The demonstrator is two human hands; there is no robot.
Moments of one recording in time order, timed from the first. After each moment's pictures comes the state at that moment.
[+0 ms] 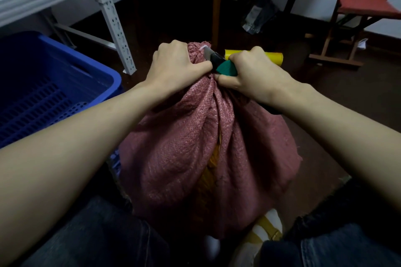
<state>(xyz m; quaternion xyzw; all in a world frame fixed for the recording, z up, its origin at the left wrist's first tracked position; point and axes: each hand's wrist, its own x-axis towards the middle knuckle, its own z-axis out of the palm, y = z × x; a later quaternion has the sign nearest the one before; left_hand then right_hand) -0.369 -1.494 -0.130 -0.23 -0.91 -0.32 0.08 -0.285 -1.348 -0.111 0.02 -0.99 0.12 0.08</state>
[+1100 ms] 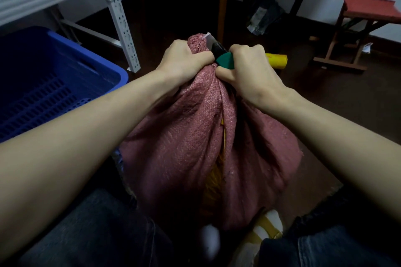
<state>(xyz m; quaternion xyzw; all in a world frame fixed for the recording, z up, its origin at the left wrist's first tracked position) -0.368 -1.497 -0.128 -0.15 -0.82 -0.54 -0.07 -0.296 -1.371 -0.119 -0.04 -0.97 0.18 0.18</state>
